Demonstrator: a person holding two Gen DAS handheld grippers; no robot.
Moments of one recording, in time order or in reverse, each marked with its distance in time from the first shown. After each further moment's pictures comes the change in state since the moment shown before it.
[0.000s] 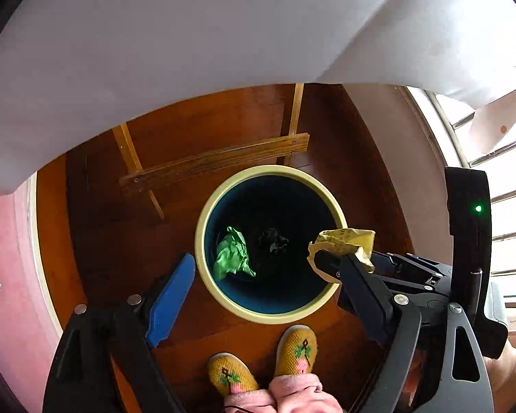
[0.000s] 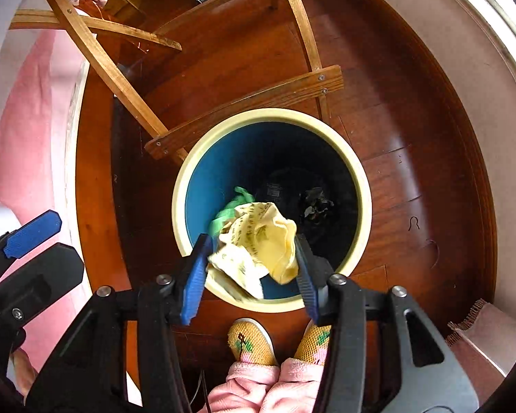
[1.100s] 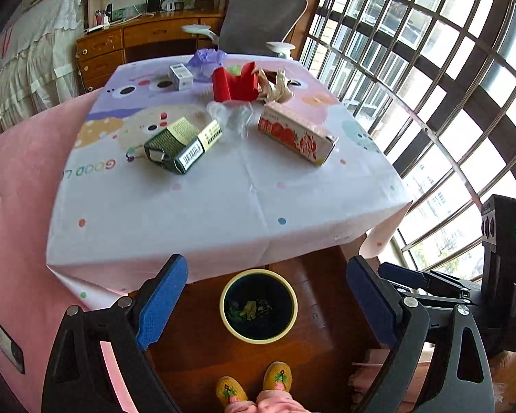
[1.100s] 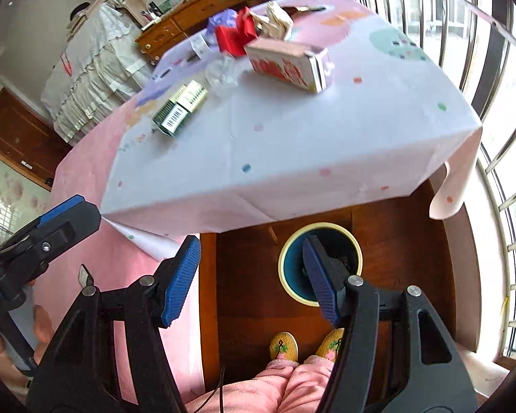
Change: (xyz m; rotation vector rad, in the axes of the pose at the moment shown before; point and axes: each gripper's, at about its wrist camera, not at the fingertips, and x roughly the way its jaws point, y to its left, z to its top) left arm -0.389 -0.054 0.035 -0.012 -0.368 0.029; right arm -0.396 0.127 0.008 -0.182 -0.300 0.162
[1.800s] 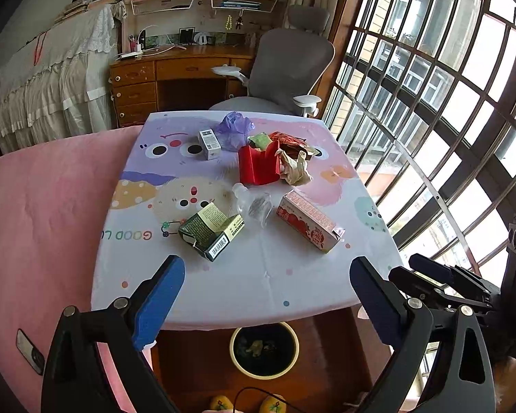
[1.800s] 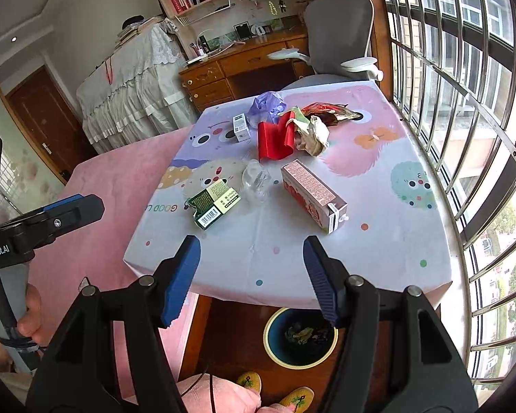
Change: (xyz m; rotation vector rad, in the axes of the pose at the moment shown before) left arm -0.095 -0.013 0.132 -0.087 -0.117 0.103; right arm -0.094 0.032 0.121 -0.212 -0.172 0.032
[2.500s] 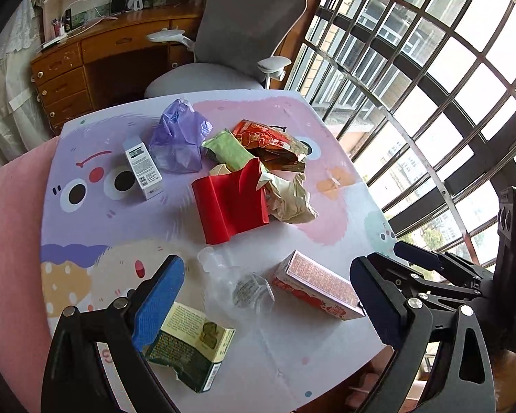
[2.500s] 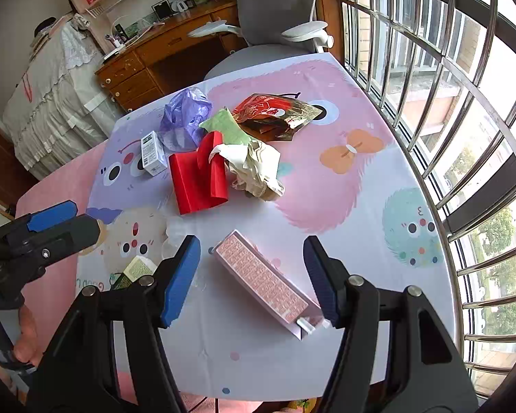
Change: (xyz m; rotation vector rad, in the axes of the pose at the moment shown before) left arm 0.262 0.027 0.185 0.135 0.229 -0.207; right arm 0.207 -0.073 0.144 0.203 0.144 -0.240
